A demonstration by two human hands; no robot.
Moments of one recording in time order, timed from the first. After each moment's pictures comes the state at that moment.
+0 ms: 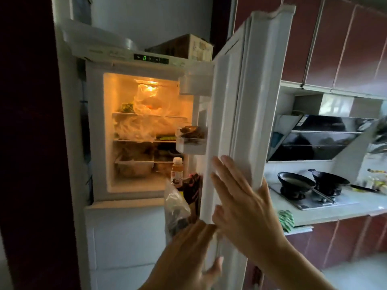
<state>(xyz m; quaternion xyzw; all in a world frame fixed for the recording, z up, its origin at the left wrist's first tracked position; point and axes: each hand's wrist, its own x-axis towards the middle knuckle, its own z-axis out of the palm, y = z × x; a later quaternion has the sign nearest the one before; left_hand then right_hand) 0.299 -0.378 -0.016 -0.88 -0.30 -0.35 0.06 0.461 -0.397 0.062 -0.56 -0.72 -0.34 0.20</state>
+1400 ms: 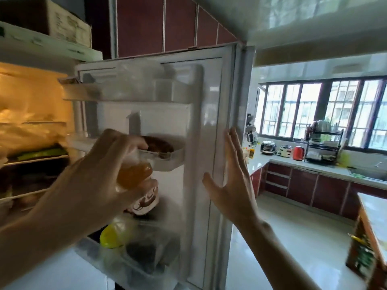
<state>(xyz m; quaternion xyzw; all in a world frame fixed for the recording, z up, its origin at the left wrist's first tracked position) 0.359 -0.242 0.133 -0.91 -0.18 -0.37 0.03 0.590 -0.377 0.090 -0.61 -0.54 -0.28 0.52</state>
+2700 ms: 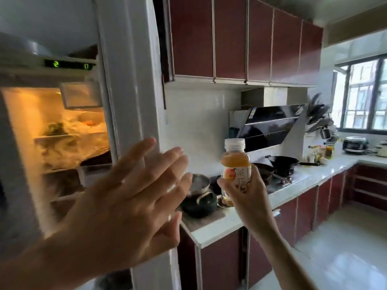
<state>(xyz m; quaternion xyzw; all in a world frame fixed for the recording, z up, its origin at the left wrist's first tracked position) 0.306 -0.325 0.136 -0.82 -0.16 -0.25 0.50 0.557 -0.338 0.059 -0.53 -0.49 0.05 0.69</state>
